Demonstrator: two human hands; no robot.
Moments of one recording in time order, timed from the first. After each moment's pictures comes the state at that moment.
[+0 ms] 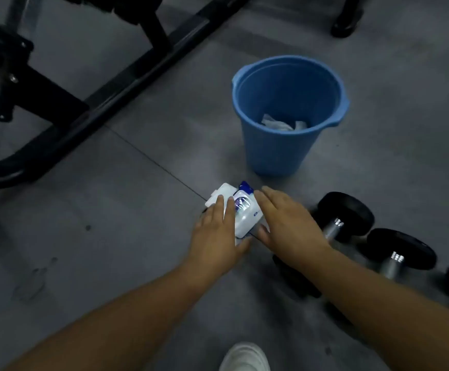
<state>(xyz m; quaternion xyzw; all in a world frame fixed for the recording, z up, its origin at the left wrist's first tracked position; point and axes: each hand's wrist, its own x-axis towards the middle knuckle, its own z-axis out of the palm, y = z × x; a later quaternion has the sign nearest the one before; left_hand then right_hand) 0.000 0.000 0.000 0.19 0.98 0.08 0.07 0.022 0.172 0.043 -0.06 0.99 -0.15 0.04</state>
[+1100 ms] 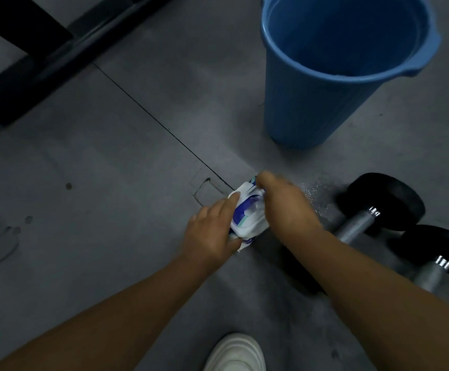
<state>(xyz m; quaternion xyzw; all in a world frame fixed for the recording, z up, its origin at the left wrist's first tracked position) 0.011 -0.028 -0.081 0.15 0.96 0.18 0.15 -0.018 0.146 -0.032 0.04 0.95 -0.26 0.17</state>
